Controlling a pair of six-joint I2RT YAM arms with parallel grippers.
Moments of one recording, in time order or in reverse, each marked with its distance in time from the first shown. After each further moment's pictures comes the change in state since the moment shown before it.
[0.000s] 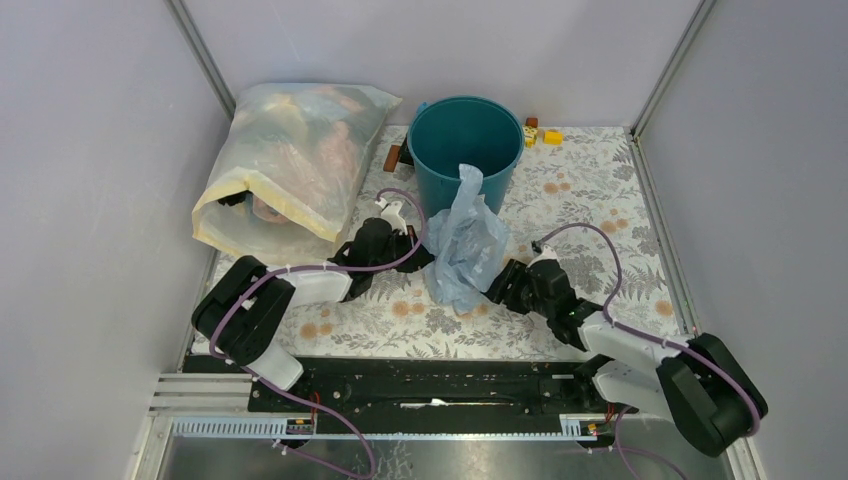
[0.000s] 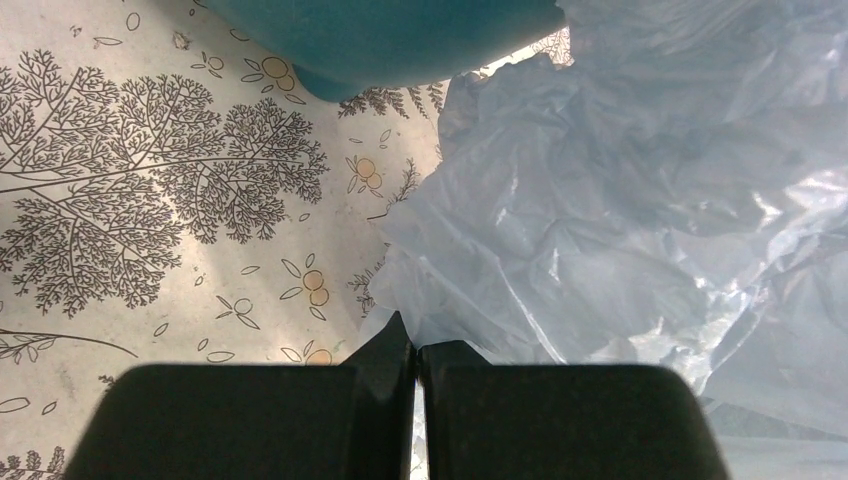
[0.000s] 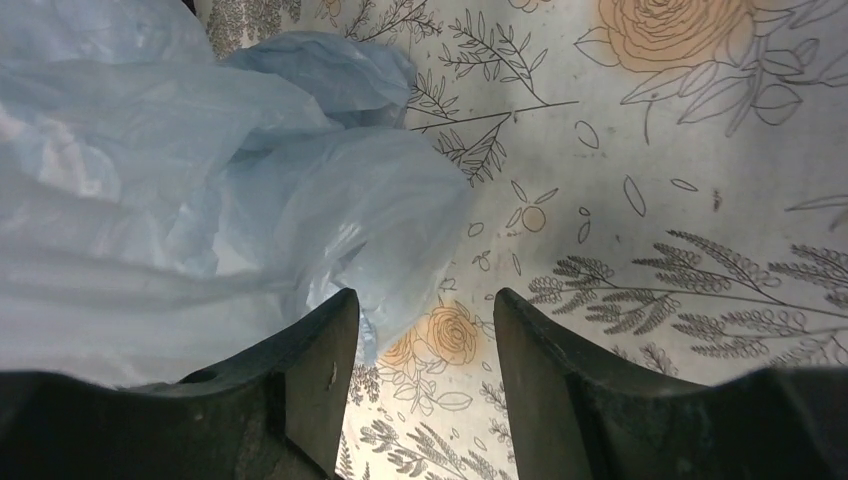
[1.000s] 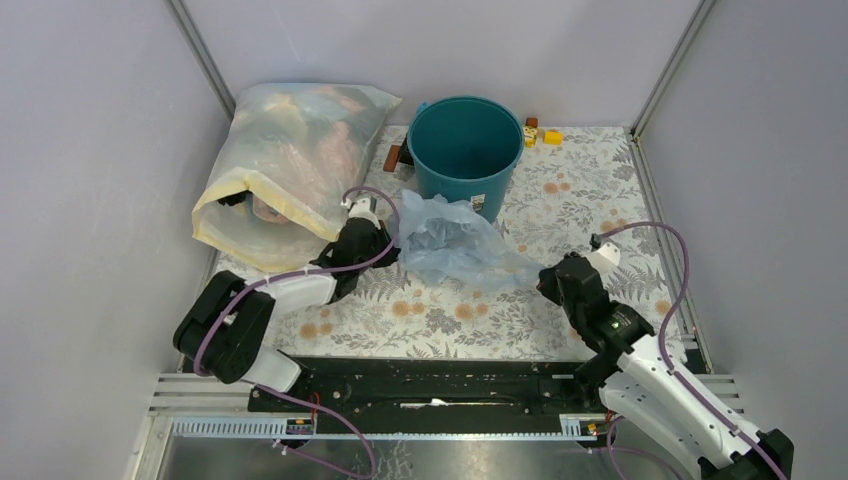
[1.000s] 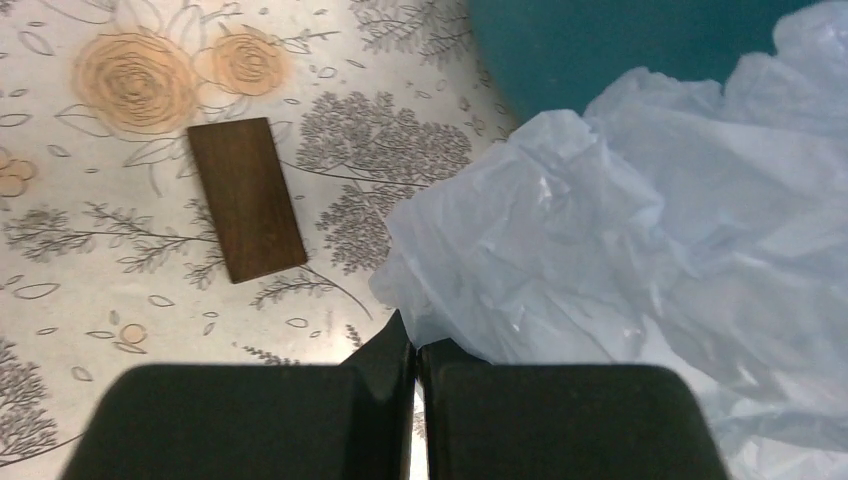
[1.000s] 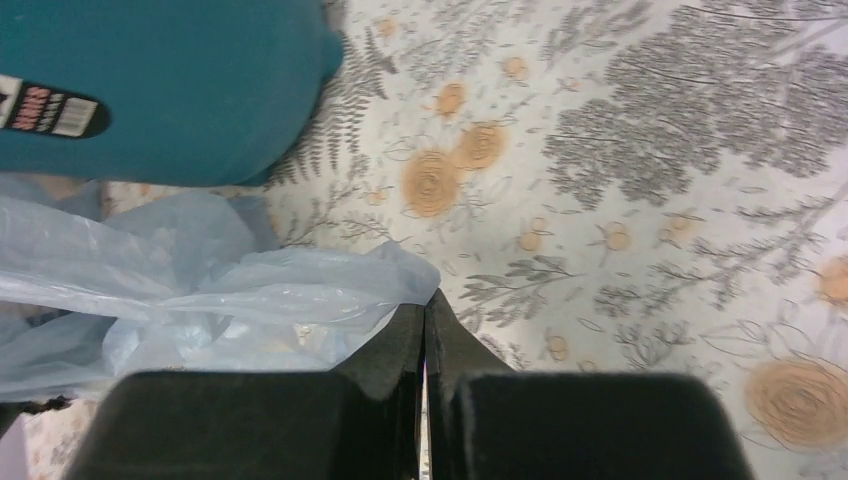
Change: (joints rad) left arm 0.079 -0.115 -0.045 -0.138 -0.282 -0.019; right arm 0.015 -0.418 0.230 -0.644 0.513 0.076
